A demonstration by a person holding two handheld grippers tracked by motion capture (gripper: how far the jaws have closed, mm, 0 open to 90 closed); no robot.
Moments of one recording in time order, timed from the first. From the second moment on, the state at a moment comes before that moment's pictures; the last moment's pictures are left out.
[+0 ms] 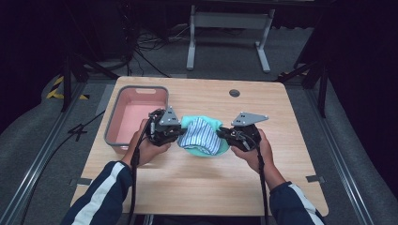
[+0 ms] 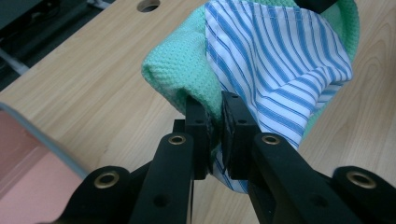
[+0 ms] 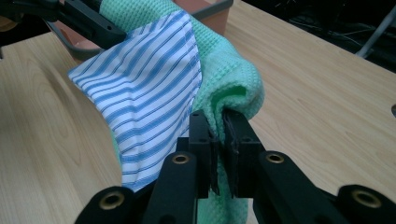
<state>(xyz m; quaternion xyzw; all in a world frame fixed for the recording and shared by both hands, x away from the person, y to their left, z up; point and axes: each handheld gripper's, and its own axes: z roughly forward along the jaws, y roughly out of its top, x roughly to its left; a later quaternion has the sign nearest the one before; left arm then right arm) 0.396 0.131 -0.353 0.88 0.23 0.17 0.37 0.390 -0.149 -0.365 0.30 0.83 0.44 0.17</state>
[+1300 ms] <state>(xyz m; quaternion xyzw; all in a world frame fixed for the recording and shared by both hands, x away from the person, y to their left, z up) 0.391 0.279 -0.326 0.83 0.36 0.23 0.37 0.431 0.009 -0.332 0.22 0.85 0.45 0.14</state>
